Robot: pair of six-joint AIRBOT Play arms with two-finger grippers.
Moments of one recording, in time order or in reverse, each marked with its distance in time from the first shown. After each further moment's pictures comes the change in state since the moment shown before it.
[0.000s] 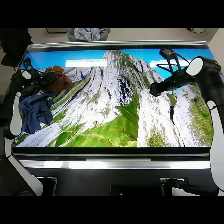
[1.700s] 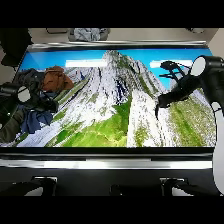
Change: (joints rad) left arm -0.324 0.861 -0.801 0.446 -0.365 -0.003; right arm 0.000 0.038 0.007 -0.159 0.312 0.013
